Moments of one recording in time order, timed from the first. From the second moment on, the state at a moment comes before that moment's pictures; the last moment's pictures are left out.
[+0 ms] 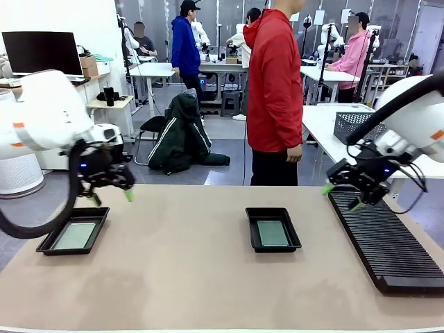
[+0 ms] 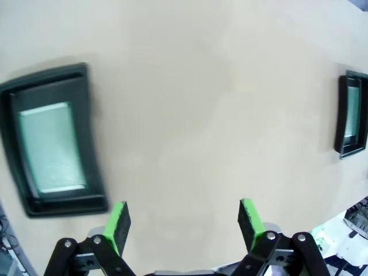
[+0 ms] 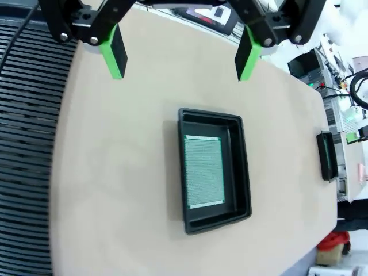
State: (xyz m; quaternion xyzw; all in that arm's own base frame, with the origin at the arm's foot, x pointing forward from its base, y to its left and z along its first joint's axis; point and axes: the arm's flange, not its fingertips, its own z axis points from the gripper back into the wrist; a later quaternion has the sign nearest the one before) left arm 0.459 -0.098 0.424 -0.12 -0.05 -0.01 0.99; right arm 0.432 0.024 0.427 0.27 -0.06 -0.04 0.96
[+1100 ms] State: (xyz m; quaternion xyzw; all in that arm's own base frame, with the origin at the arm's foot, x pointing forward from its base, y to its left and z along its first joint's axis) left arm 0.487 -0.425 0.385 -0.07 -0.07 0.00 1.00; right arm 0.428 0.006 0.423 0.27 -0.06 -0.03 0.96
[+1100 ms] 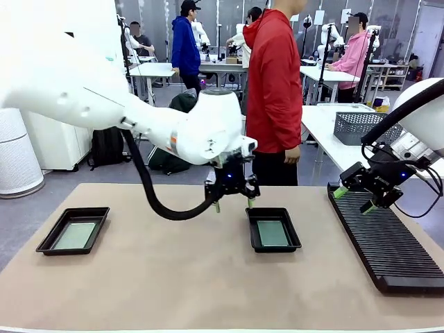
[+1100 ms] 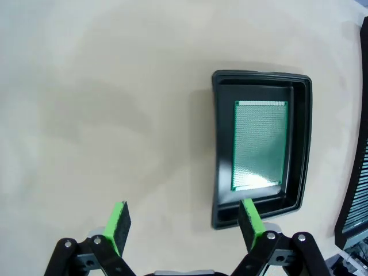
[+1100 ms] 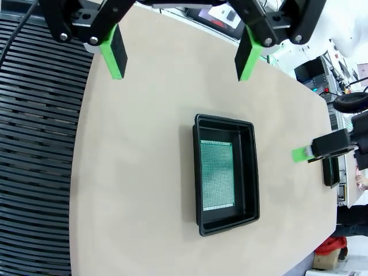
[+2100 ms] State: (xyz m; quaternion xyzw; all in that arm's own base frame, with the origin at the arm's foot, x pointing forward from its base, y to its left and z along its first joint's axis) left arm 0.507 -0.470 0.310 -0.02 -0.07 0.00 1.00; right arm 0.428 0.006 0.423 0.27 -0.06 -0.03 0.96
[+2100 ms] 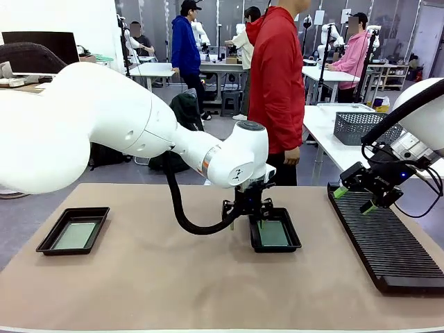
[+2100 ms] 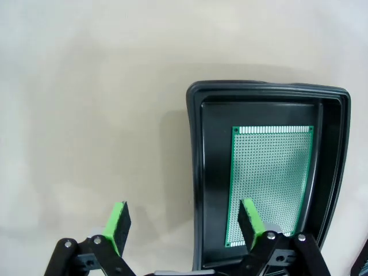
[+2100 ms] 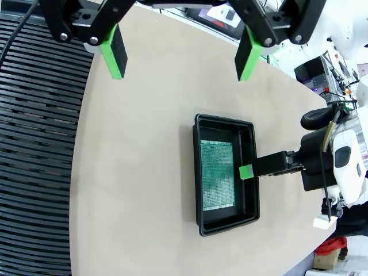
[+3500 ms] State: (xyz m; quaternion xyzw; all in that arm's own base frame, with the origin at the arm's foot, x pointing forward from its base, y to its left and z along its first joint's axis) left arm 0.508 -0.475 0.312 -0.02 -0.07 0.00 1.00; right arm 0.428 0.006 0.423 0.27 -0.06 -0.03 0.96
